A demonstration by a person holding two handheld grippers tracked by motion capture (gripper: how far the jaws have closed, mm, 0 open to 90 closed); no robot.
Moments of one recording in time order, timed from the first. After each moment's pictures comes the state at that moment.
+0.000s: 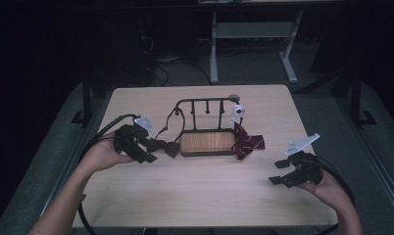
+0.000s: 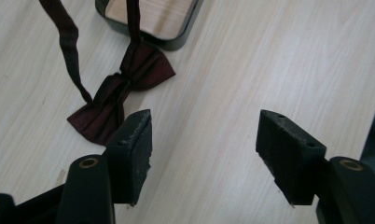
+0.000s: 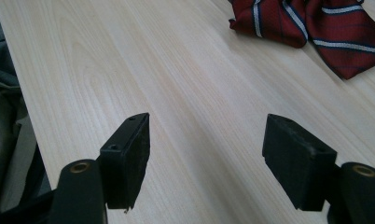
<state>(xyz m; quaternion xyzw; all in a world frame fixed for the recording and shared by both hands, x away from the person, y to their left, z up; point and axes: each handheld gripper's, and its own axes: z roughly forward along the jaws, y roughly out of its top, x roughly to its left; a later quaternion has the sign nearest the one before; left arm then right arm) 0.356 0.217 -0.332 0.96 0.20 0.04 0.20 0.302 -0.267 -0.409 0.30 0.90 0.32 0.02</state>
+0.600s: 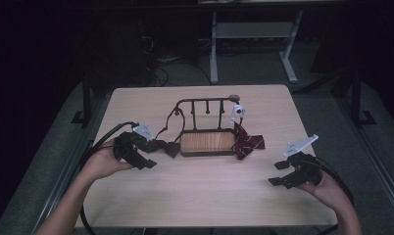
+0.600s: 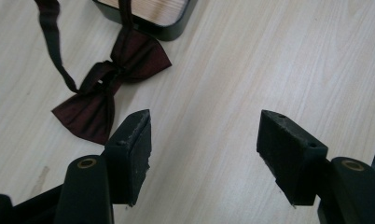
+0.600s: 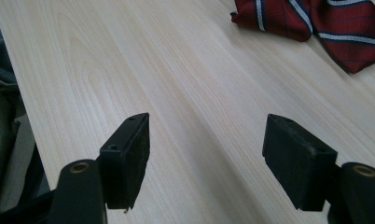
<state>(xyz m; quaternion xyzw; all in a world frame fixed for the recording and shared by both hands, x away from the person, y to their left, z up) 0.346 0.223 -0.355 0.95 0.21 0.04 0.22 0.302 -0.267 -0.414 0.30 0.90 0.31 0.01</state>
